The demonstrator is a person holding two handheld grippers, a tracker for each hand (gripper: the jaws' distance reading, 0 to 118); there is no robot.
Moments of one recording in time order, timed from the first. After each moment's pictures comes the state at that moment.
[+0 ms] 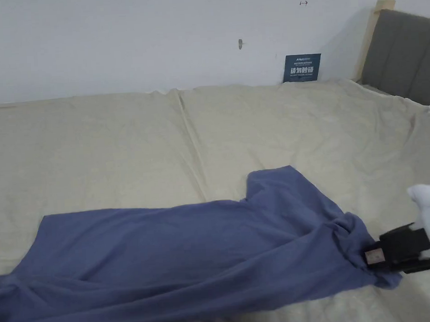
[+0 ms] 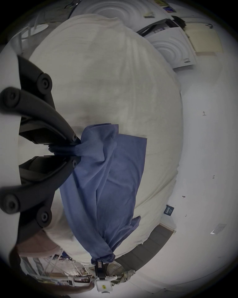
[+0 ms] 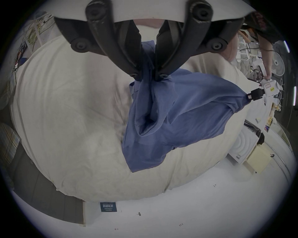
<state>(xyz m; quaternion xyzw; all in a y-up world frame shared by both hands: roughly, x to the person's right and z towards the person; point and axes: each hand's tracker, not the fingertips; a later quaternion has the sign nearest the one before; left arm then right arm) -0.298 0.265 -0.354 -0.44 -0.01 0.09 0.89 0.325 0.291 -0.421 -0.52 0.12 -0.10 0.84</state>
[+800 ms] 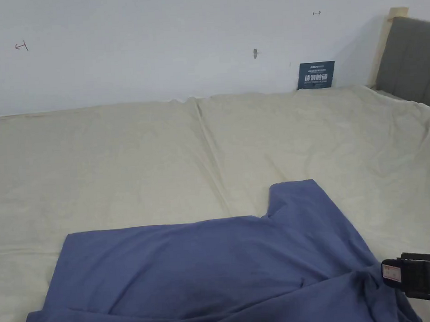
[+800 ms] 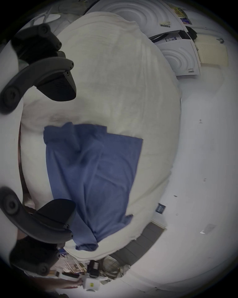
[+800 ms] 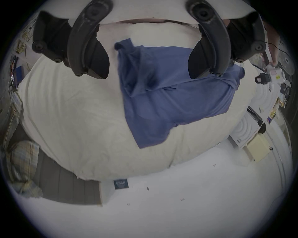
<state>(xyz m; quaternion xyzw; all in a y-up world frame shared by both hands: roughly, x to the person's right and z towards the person) -0.289 0.243 -0.291 -0.38 -0.01 0.13 0.91 0.308 0.277 -0.342 -0.39 0.06 -0.11 0.91</state>
